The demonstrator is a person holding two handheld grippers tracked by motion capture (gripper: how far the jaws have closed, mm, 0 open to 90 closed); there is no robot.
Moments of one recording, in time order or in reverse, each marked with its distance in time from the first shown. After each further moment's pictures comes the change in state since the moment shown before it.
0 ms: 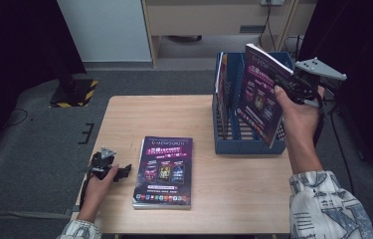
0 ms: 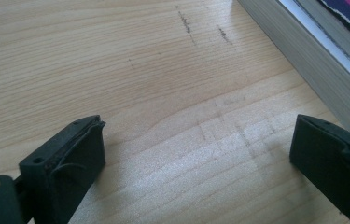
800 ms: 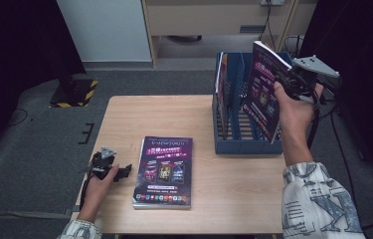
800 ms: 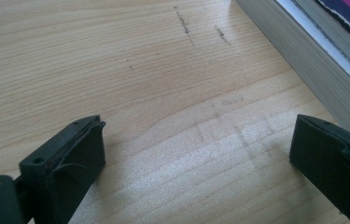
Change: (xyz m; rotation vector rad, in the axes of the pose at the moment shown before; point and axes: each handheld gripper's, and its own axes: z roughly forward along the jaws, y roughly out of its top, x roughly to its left) left arm -0.001 0.000 0.000 -0.001 -0.001 0.001; right arm -0.008 -0.005 0.019 0.005 -0.131 -0.012
